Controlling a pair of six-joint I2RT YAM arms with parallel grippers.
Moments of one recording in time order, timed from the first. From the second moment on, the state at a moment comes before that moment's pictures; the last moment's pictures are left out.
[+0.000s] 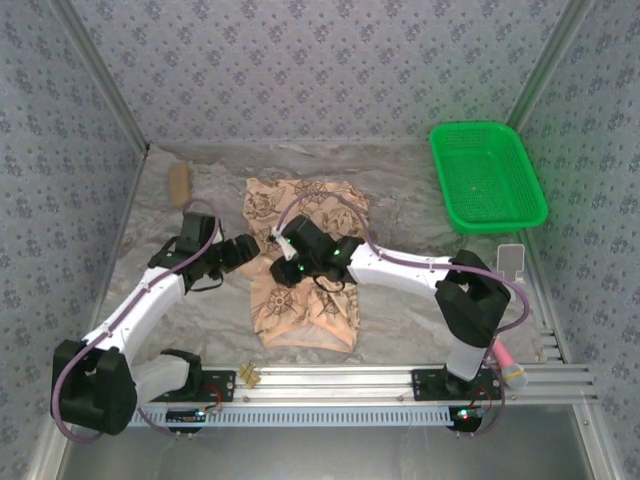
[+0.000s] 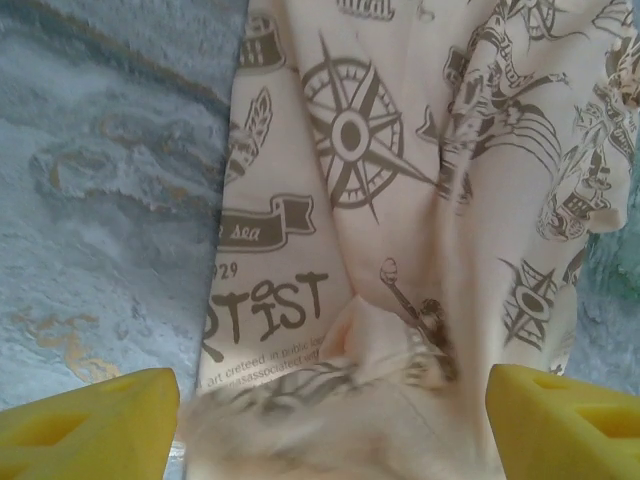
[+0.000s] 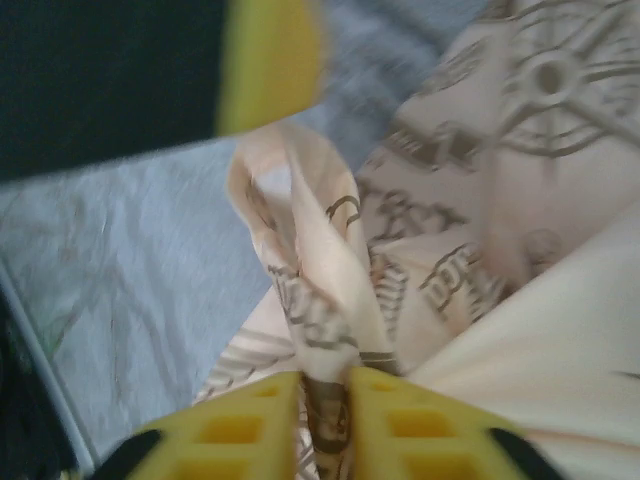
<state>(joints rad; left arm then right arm) -0.26 1.13 0.70 -0.48 0.25 -0.72 0.99 1.76 1.24 -0.29 -0.20 0.32</state>
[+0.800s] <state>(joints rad) -0.26 1.04 0.41 -0.47 0.30 -0.90 0.70 1.69 1.03 -0.40 -0.03 0.27</state>
